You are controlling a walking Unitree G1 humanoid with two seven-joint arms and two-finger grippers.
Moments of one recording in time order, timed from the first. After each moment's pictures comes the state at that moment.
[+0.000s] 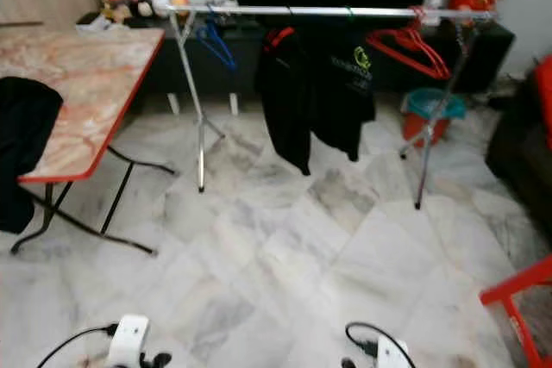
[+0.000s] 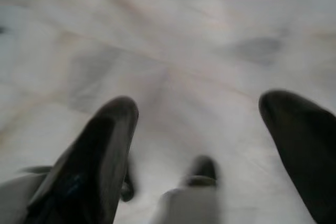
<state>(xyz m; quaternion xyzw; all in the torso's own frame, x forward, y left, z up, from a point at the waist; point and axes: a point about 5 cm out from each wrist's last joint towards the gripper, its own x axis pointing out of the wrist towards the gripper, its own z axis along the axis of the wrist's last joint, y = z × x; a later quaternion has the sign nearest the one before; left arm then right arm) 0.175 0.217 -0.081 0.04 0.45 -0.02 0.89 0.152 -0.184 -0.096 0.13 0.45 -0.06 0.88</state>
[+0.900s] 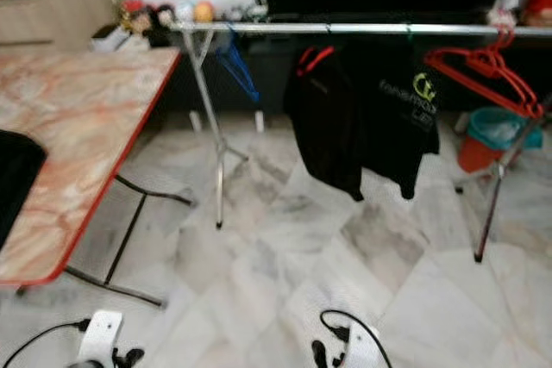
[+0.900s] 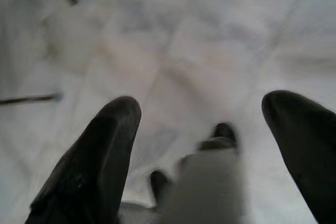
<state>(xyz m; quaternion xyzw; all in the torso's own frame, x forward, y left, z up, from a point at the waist) 0.192 0.213 -0.073 0.04 0.44 -0.04 0.90 0.157 -0.192 -0.092 0.14 0.43 -0.08 0.89</state>
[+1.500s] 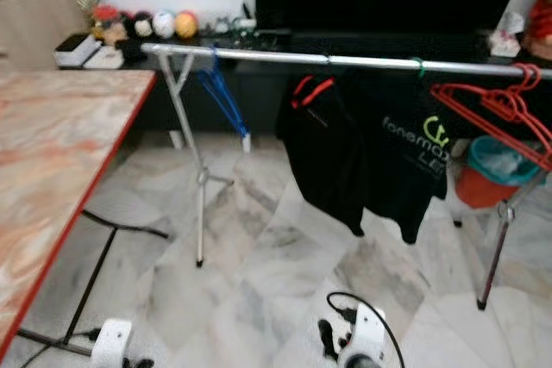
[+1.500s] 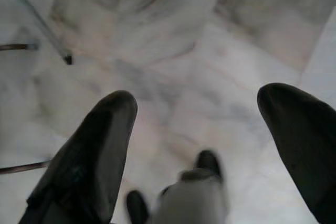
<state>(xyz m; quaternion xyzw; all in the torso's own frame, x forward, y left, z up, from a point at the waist) 0.178 0.199 -0.083 0.02 0.45 -0.04 0.89 0.173 -0.196 -0.084 0.14 0.41 -0.08 0.90</state>
